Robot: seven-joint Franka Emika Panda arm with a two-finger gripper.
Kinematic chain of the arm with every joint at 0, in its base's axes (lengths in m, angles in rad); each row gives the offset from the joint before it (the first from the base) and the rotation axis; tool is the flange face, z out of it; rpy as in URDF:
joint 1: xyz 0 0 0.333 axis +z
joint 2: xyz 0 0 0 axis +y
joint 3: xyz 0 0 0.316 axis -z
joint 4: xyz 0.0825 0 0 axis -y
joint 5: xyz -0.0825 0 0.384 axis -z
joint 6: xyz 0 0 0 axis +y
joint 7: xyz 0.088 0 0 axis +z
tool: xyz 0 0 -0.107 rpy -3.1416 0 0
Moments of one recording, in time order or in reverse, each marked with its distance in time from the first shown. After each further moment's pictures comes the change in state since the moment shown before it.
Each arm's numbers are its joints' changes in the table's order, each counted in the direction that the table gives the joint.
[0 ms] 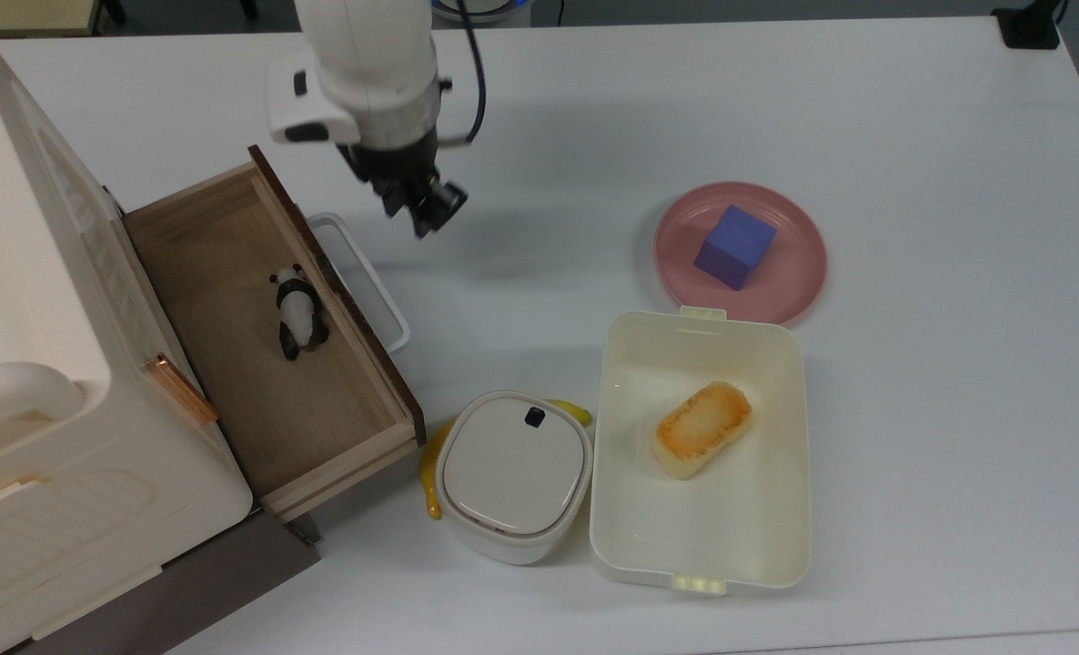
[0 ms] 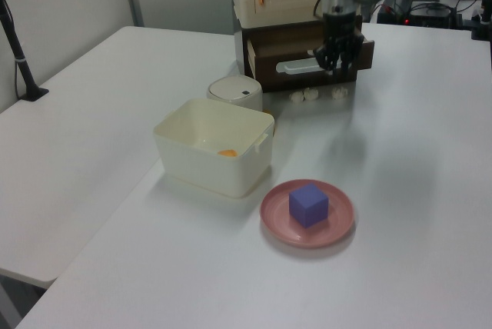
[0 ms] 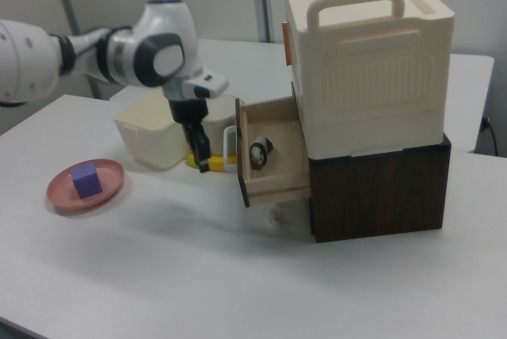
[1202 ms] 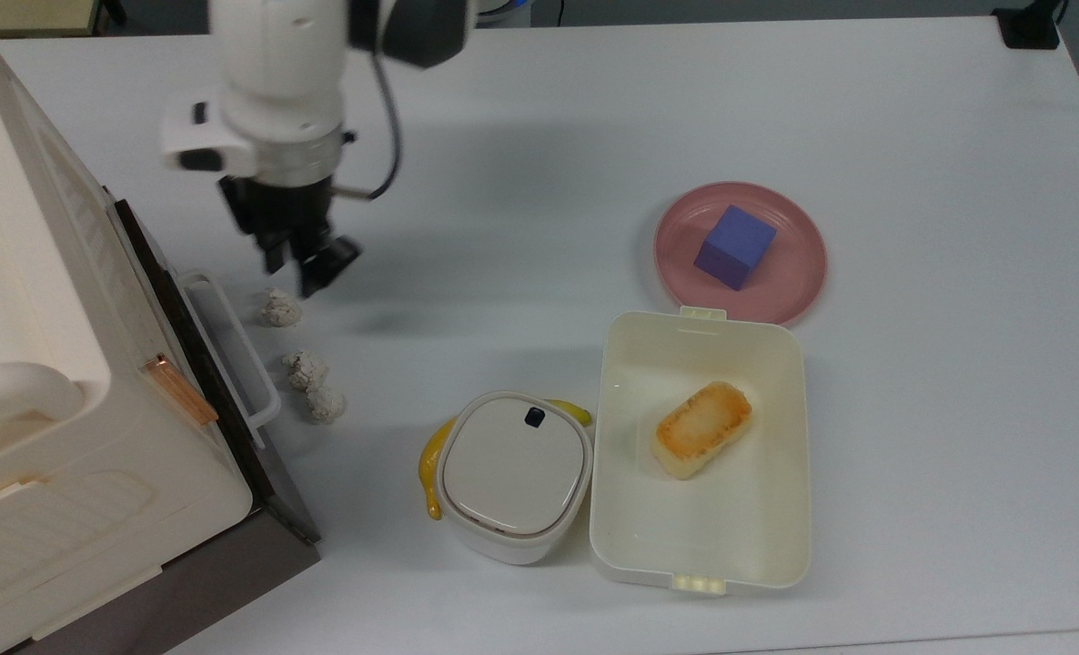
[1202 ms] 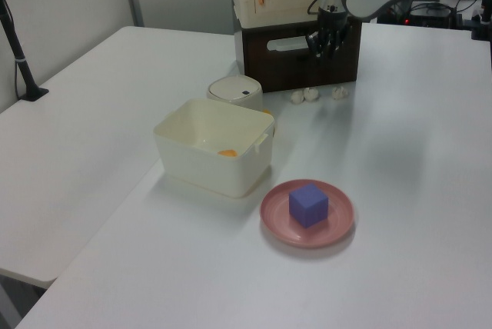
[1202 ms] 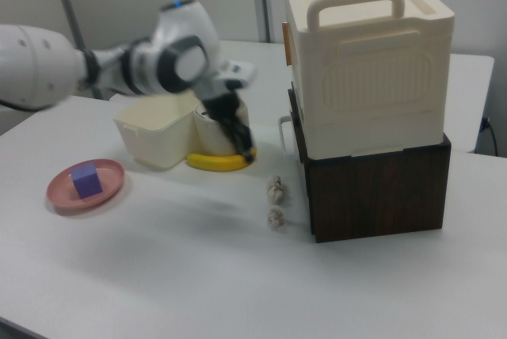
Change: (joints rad) arm -0.022 0.055 0.077 0.026 0.145 -0.227 0.088
